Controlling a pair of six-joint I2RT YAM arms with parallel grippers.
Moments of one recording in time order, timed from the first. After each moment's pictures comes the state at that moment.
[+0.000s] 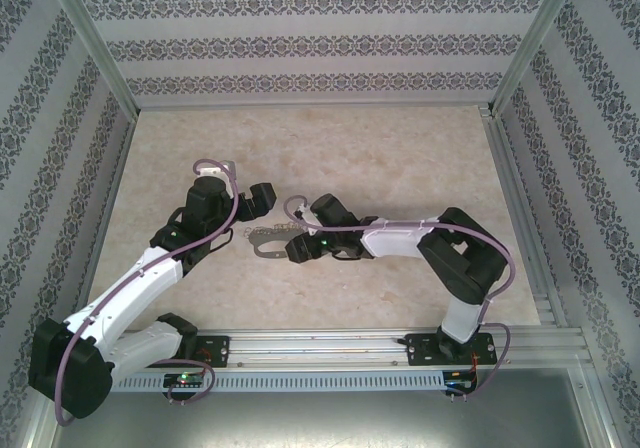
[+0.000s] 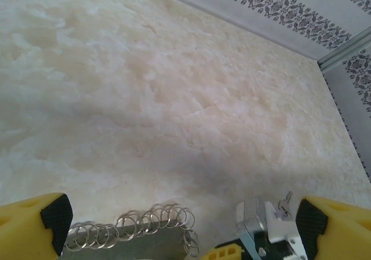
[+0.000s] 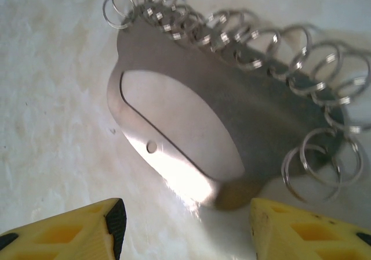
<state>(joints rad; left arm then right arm) -0.41 1.03 0.71 -0.18 0.00 -0.61 0.81 1.80 0.91 0.03 -0.37 0.42</state>
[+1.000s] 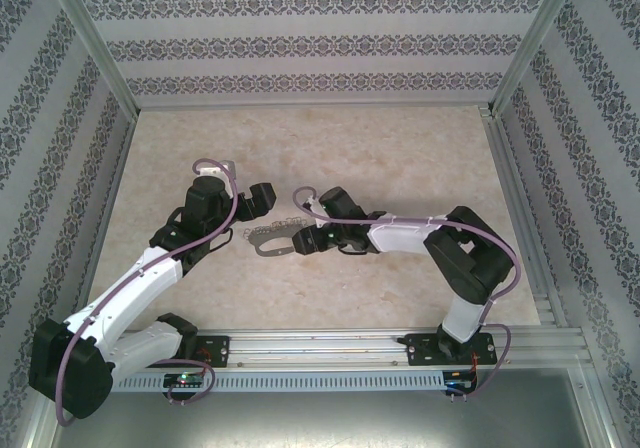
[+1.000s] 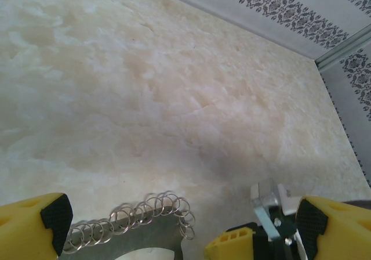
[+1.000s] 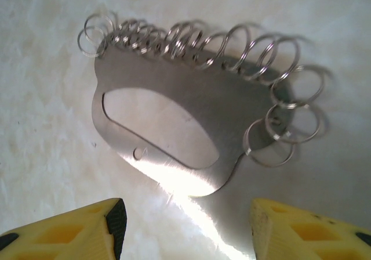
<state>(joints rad) -0.40 1.03 0.71 -0.18 0.01 -0.61 0.76 1.76 0.88 0.02 -0.38 0.42</state>
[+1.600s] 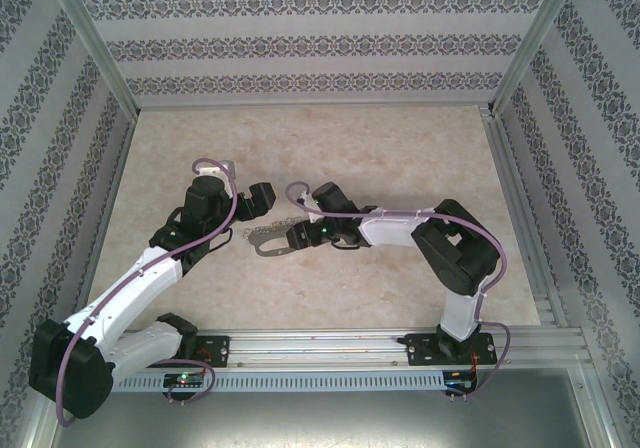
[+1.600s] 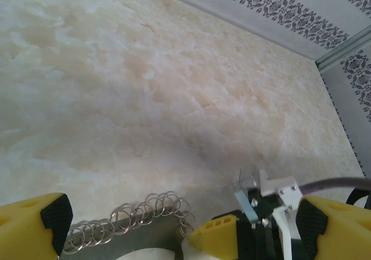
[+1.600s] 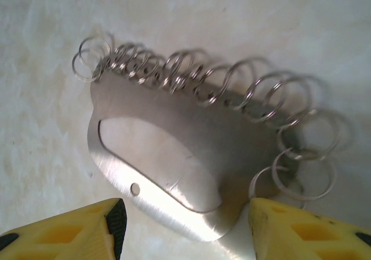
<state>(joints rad) -0.40 1.03 0.71 -0.18 0.02 -0.61 0.74 1.85 0.98 0.02 -0.38 0.42</state>
